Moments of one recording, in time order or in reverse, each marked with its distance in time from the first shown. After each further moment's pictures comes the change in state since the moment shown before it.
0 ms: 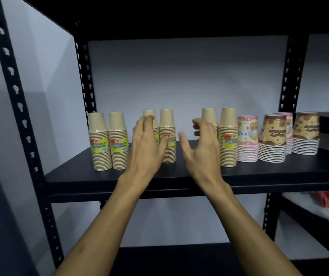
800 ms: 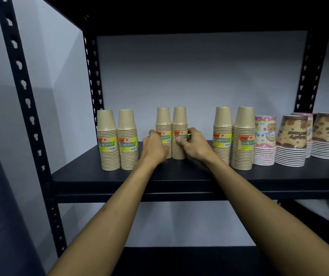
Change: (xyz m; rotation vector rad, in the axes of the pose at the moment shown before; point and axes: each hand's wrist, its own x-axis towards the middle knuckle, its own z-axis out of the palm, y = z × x) left_hand 0.030 -0.040 0.039 -0.036 -0.381 -0.526; right_hand 0.052 0.053 0.077 0.051 -0.526 0.390
